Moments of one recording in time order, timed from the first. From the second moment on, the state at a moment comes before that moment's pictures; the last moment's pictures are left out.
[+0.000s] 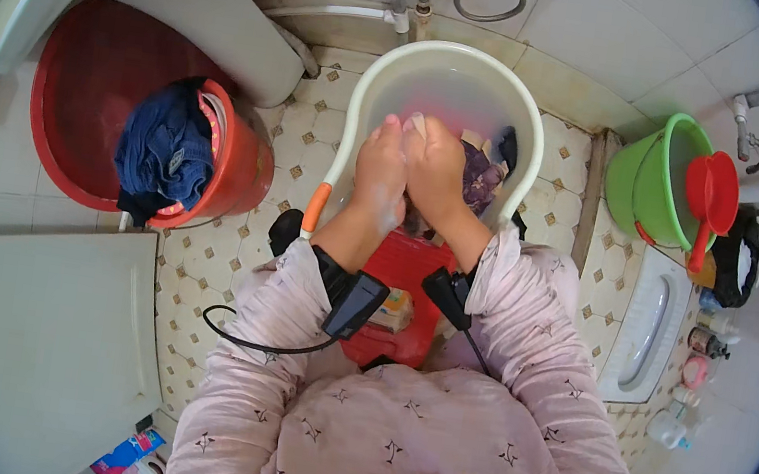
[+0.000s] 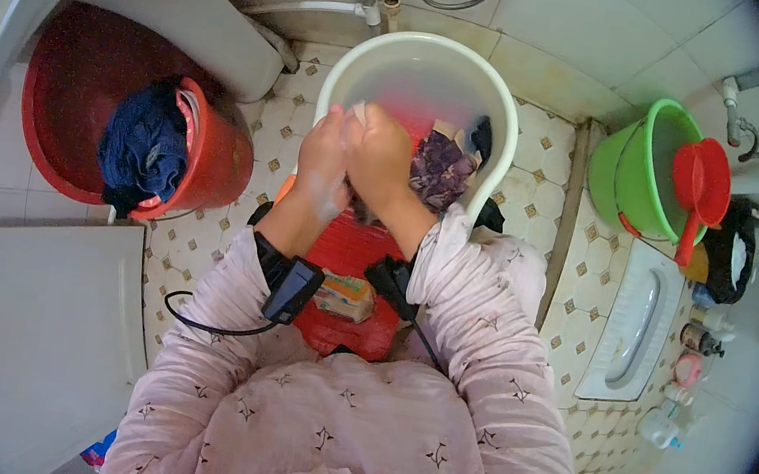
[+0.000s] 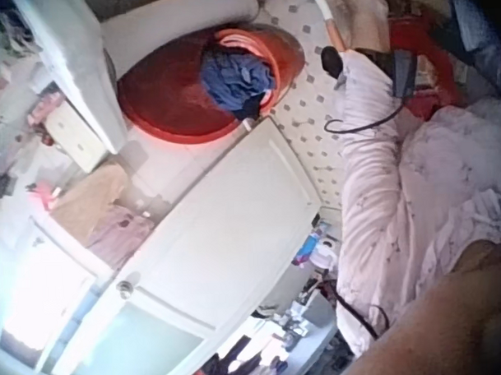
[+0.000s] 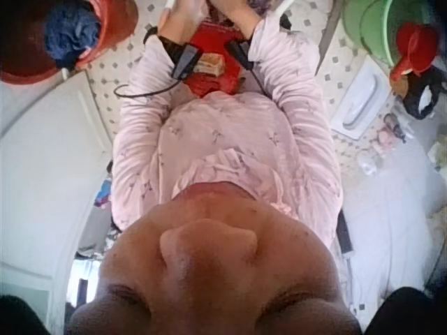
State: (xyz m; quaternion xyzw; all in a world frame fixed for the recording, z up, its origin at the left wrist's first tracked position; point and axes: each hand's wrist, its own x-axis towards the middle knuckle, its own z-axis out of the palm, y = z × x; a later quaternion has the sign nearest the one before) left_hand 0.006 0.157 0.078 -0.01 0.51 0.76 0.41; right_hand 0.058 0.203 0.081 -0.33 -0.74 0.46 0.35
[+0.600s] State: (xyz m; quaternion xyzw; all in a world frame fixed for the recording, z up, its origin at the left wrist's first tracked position) left_hand 0.001 0.121 0.122 0.23 0.57 0.53 0.59; right_hand 0.091 0.254 0.092 -0.28 -0.51 0.76 0.29
